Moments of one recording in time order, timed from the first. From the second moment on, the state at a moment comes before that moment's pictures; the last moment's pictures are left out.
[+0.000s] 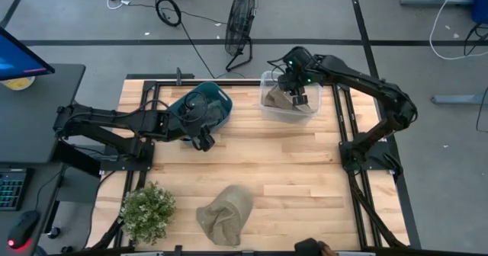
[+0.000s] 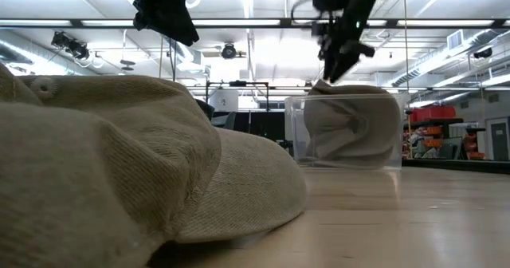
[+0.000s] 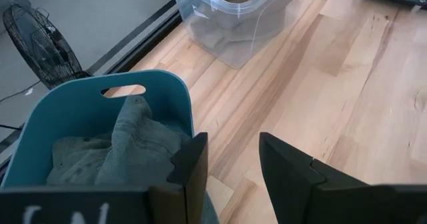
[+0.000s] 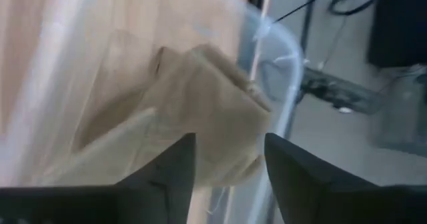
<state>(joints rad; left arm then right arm) -0.07 1.19 1.04 -0.62 -0.56 -0.44 -0.59 1.54 1.44 -0.94 0.11 -0.89</state>
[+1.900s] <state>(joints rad) -0.58 1.77 1.07 -0.28 -0.24 -0.55 0.35 1.42 0.90 -0.11 0.02 -0.32</state>
